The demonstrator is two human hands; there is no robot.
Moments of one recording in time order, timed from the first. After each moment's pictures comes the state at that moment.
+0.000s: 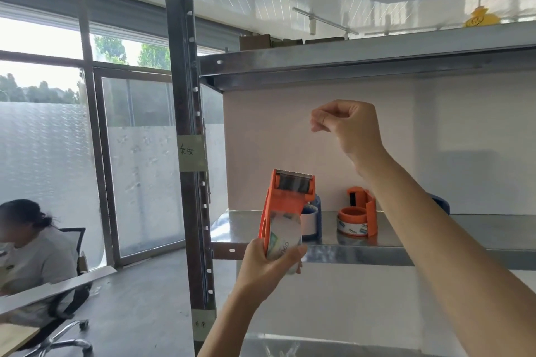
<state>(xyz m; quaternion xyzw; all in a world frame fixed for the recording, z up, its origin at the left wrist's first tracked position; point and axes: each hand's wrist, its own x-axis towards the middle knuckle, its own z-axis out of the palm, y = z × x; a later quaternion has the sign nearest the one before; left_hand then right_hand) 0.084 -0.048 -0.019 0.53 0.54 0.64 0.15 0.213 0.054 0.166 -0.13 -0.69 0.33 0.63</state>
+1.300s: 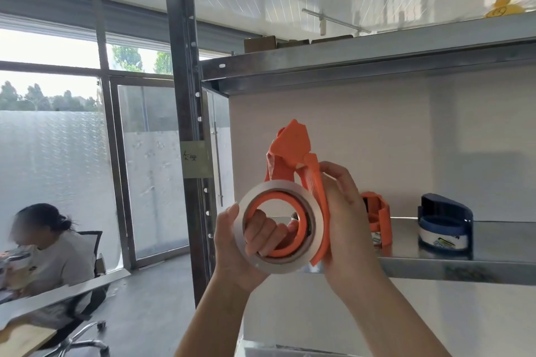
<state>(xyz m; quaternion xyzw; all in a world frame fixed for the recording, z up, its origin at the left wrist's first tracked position) 0.076 -0.056 0.035 0.56 0.02 0.67 0.49 0.203 -0.013 0.069 -0.05 -0.56 0.59 0.58</state>
